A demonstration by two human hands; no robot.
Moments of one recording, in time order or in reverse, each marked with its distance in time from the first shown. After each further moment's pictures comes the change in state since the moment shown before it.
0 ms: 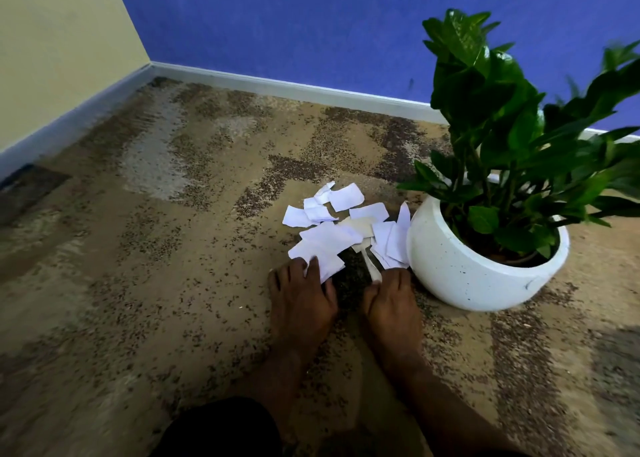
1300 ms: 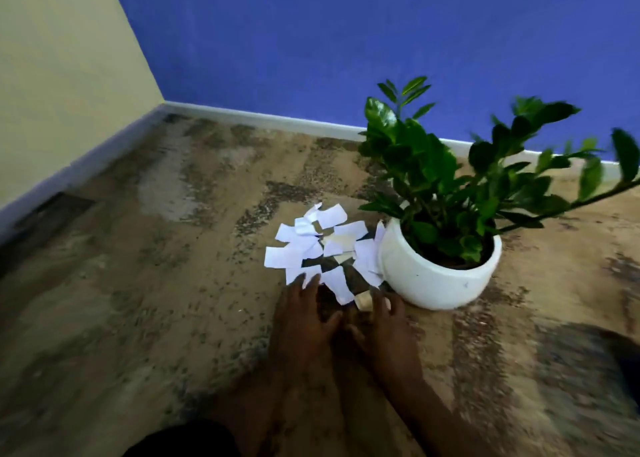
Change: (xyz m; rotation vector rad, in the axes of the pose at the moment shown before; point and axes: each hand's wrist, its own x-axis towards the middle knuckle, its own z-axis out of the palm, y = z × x) left_hand -0.034 0.028 -0.049 -0.348 -0.263 -0.044; right_hand -0.019 0.001 -0.091 0.102 -0.468 0.141
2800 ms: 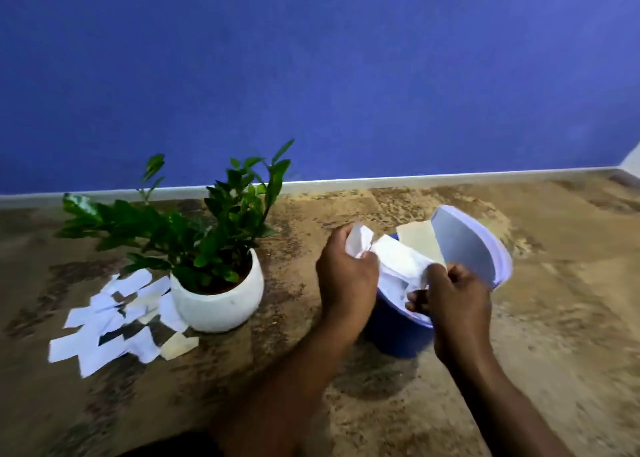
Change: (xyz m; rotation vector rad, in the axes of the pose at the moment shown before) left_hand -0.137 0.429 -0.040 -0.919 -0.130 0.217; right_hand -0.150 0.128 -0.354 0.763 0.914 0.483
